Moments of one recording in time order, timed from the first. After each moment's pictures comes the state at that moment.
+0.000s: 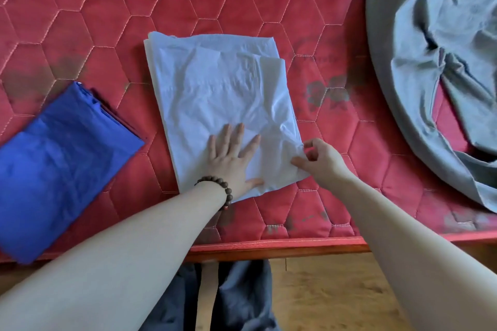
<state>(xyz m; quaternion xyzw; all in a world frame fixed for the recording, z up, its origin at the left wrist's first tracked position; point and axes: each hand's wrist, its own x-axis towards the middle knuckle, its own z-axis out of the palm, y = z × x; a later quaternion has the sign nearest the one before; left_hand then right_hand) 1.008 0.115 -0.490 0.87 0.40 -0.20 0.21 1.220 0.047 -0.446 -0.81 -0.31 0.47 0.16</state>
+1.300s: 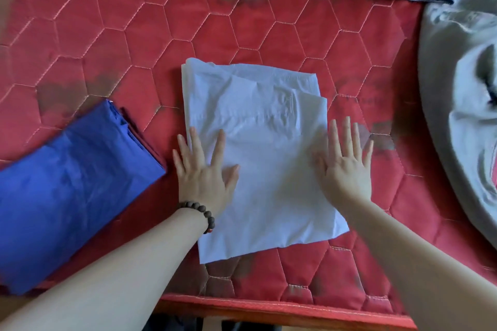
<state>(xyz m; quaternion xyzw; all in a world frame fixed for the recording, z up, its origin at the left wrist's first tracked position) 0.953 0.167 -0.498 0.76 0.63 -0.02 0.15 1.211 0.120 -0.486 -0.82 -0.55 0.14 -0.01</state>
